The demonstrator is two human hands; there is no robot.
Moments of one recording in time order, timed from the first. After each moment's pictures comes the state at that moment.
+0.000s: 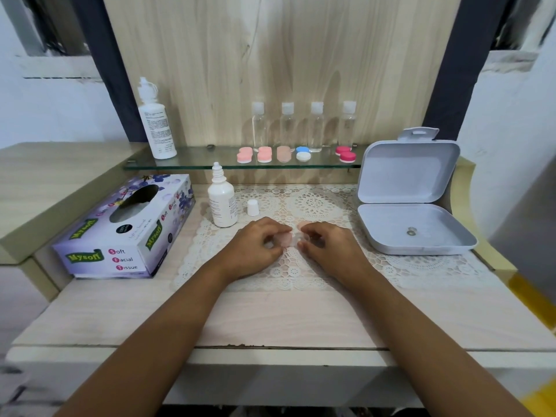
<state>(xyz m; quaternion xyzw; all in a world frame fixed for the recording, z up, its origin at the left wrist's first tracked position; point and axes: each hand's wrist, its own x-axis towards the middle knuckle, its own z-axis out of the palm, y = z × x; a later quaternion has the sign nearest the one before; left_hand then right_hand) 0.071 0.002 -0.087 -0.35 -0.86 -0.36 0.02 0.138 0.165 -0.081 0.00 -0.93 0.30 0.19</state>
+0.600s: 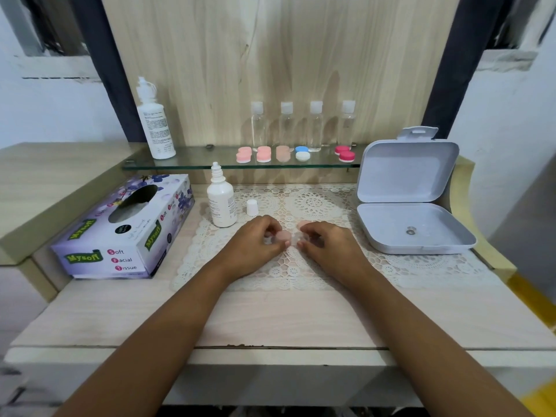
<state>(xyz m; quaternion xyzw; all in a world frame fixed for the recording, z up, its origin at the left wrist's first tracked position) 0.075 0.003 -0.084 -0.31 -0.87 -0.38 0.03 0.139 0.165 -0.080 0.01 -0.93 0.31 0.19</state>
